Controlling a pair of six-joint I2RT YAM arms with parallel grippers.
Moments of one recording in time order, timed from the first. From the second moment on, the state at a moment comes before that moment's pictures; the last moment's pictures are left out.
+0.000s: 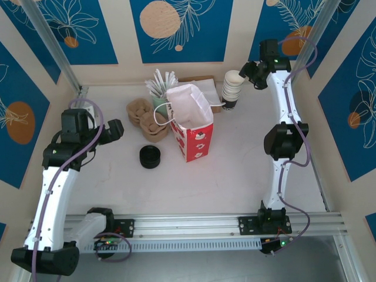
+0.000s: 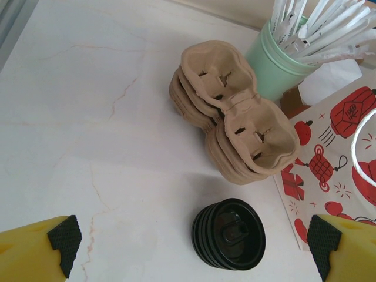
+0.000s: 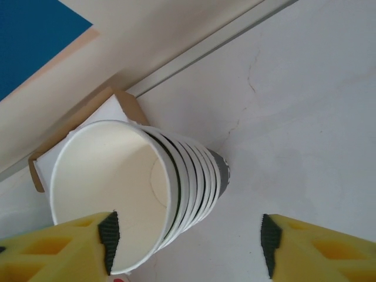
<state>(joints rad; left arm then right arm) -0.09 0.96 1.20 -0.94 0.04 -0.34 0.02 2.22 2.45 -1.14 -0.07 0.56</state>
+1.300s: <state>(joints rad) -0.09 0.96 1.20 -0.97 0.05 -0.34 0.03 2.30 2.51 -1.12 -0.11 0.55</state>
